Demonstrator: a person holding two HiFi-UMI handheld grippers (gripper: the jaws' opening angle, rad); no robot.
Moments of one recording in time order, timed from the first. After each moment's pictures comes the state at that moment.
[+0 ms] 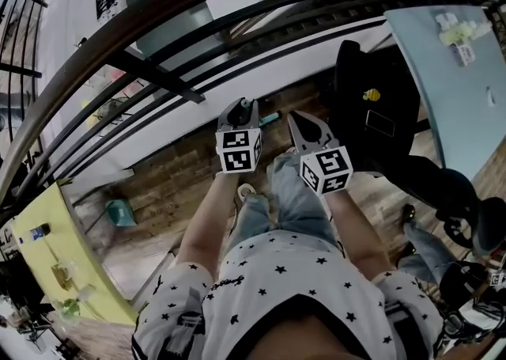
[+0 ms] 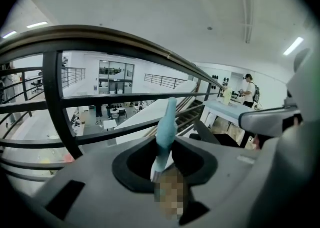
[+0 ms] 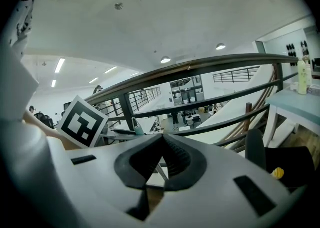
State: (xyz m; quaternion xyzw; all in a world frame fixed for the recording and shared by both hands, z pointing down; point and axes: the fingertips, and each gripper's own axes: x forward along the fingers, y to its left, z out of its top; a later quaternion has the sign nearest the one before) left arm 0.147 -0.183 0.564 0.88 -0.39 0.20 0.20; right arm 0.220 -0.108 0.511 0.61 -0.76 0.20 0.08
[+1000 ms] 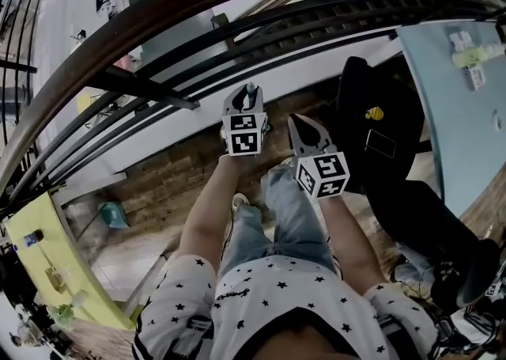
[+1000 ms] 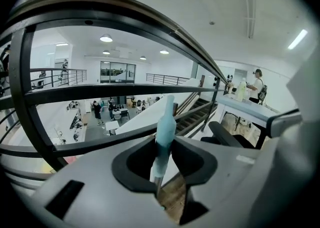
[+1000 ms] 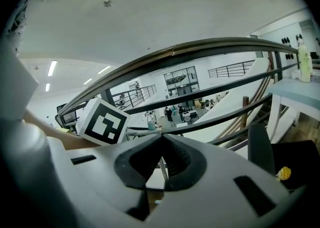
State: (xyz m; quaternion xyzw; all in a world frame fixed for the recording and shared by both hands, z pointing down) left arm 0.213 -0.284 0.624 0.87 -0.41 0.21 0.18; right arm 0.267 -0.175 0.559 0.62 -0.75 0.23 0.08
